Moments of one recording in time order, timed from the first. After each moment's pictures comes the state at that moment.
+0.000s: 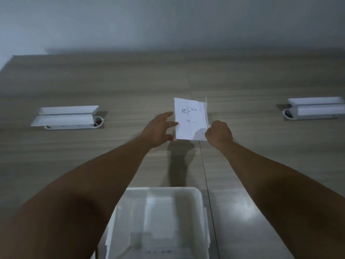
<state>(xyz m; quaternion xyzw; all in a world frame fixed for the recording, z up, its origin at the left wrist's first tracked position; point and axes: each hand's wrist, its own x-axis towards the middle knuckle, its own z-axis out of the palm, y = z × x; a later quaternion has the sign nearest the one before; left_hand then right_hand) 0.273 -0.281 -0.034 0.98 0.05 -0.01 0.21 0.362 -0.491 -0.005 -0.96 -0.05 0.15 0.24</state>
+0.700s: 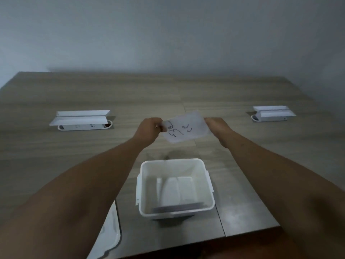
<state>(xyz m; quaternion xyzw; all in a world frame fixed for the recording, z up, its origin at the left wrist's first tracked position) 0.131 -0.280 0.040 0.91 0.10 0.12 0.39 0.210 -0.510 0.106 -0.86 0.01 0.19 0.48</state>
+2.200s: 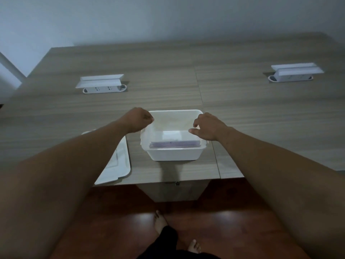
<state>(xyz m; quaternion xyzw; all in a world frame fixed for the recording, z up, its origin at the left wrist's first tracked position) -0.029 -0.341 0.040 0.95 0.18 -0.06 0.24 0.093 -0.591 0.016 -0.91 -0.39 0.14 0.04</state>
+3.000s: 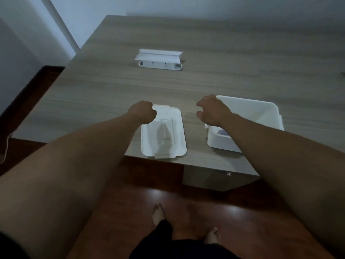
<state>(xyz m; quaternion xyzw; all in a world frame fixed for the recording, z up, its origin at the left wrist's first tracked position) -0.179 -0.174 0.000 0.92 0.35 -0.13 0.12 -0.021 -0.381 0.015 -0.88 -0.46 0.12 0.04</state>
